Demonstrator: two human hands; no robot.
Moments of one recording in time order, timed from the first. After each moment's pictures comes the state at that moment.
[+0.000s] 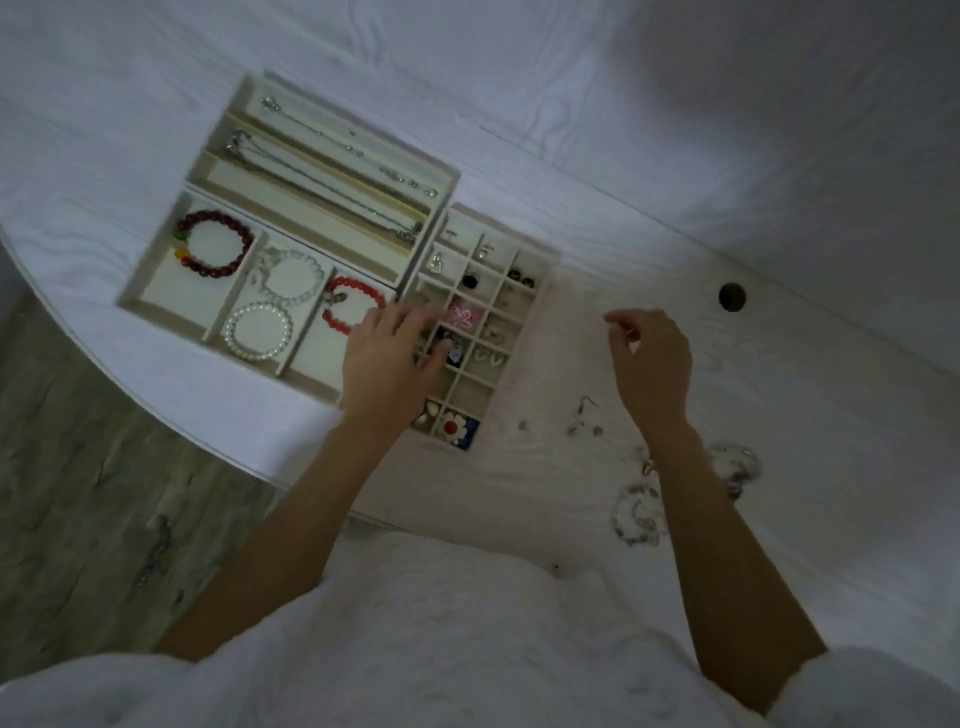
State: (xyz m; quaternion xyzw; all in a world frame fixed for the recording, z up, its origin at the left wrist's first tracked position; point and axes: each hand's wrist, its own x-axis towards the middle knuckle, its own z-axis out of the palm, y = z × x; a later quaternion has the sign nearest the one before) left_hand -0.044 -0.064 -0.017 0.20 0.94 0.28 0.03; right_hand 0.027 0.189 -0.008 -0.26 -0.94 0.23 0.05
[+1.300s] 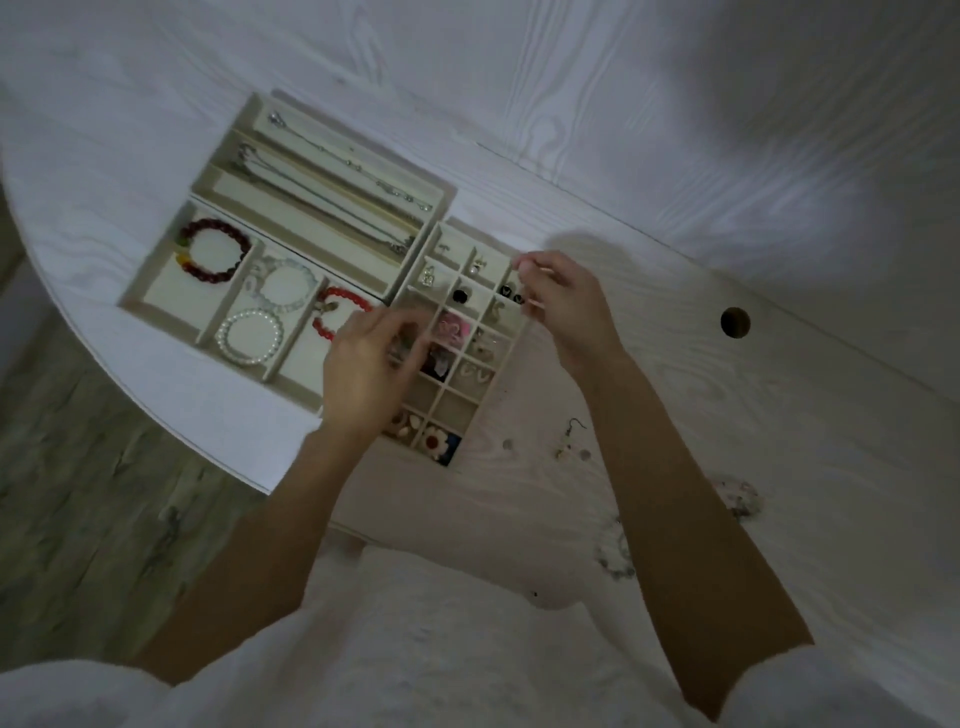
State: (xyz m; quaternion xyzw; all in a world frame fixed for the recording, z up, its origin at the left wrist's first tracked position) left_hand -0.046 -0.053 -0.010 0.16 0.93 0.32 0.00; right_hand -0.055 0.155 0.026 -0.29 -0.70 0.65 -0.07
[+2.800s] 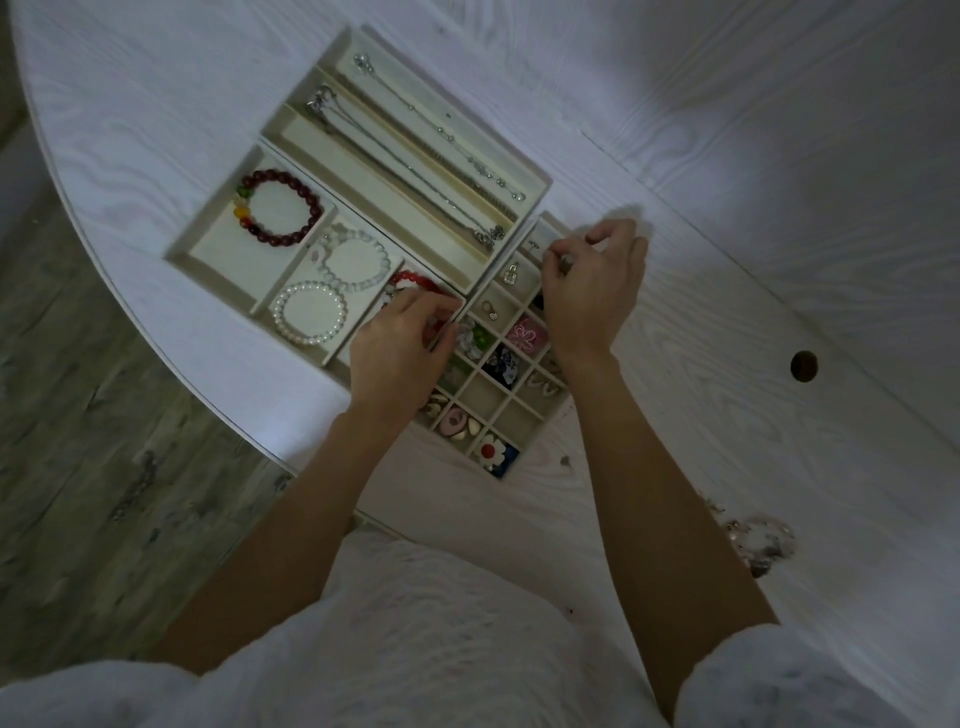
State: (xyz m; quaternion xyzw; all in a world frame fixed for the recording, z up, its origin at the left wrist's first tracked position) left_hand -0.072 -0.093 -0.028 0.08 0.93 0.35 0.04; right_hand -0.108 0.085 -0.029 -0.22 -0.95 0.16 0.13
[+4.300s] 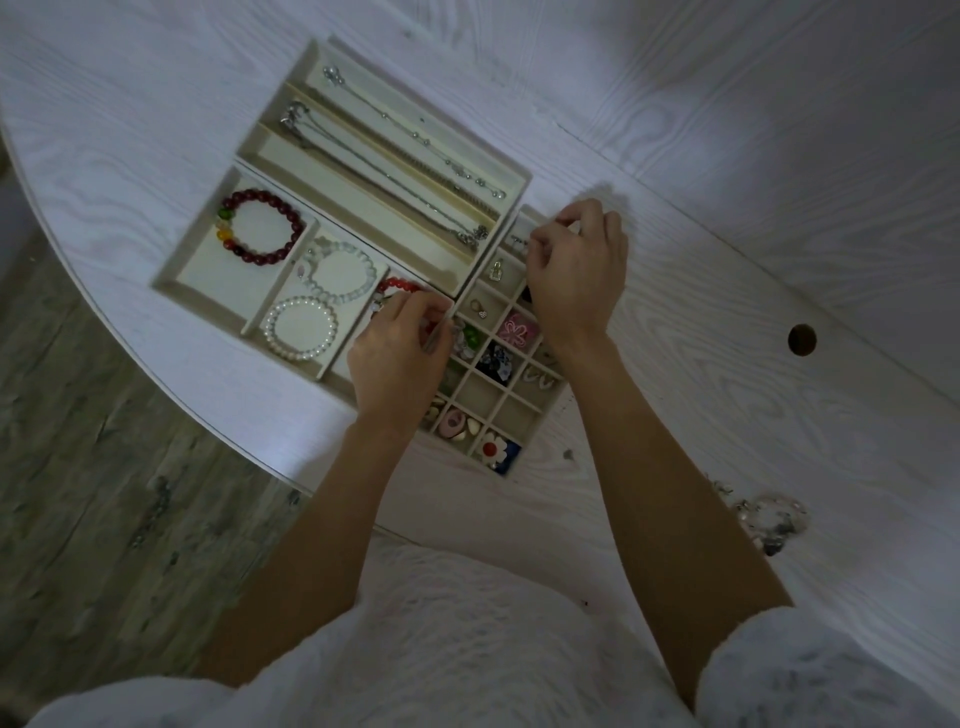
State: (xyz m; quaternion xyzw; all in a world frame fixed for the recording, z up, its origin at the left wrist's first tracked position) left_hand -0.070 -0.082 -0.026 0.06 0.94 0.32 -0.01; right_hand -0.111 0.088 -0.023 -0.16 -0.98 0.10 0.12
